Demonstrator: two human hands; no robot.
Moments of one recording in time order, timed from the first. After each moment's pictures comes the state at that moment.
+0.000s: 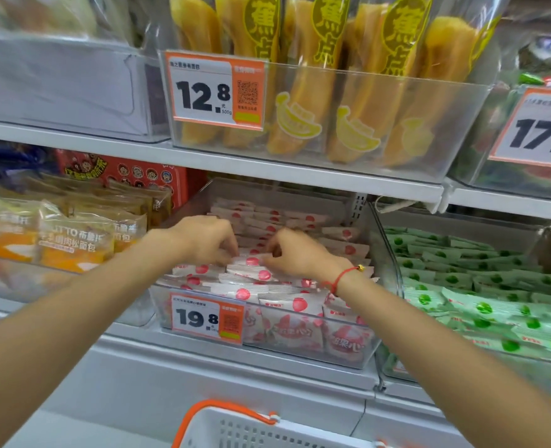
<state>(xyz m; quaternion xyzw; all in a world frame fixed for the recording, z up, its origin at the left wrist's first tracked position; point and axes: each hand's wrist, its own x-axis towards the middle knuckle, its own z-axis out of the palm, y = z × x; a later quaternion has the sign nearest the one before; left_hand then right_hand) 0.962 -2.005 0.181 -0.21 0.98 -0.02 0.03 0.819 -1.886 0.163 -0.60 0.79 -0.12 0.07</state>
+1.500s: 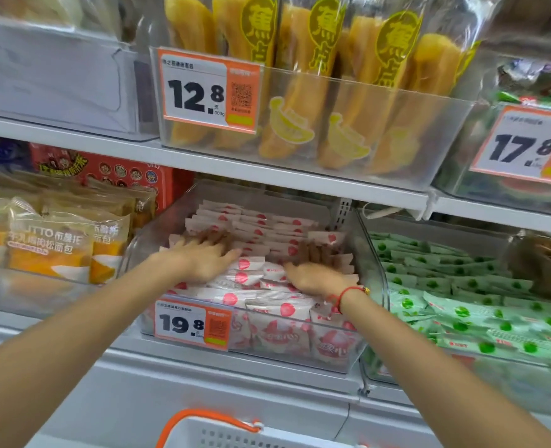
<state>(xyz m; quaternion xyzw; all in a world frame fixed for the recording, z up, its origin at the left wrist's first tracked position) 0.946 -2.008 0.138 -0.32 0.94 0.08 0.08 0.809 -1.854 0.159 -0.46 0.87 0.02 0.19</state>
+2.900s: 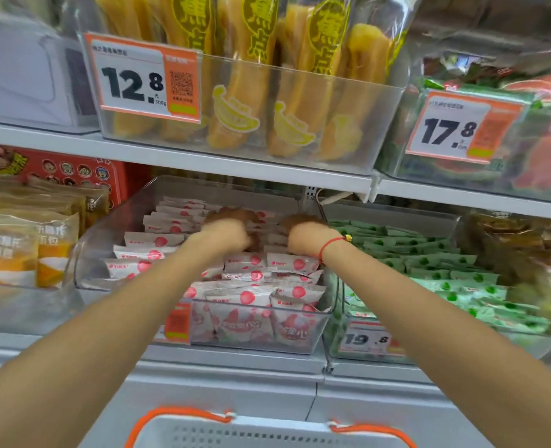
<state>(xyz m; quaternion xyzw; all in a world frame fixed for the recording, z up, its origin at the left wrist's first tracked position) 0.854 -1.955 0.162 -0.29 0.95 0.10 -0.10 0.777 -1.832 0.197 -0.43 0.90 0.01 0.05</state>
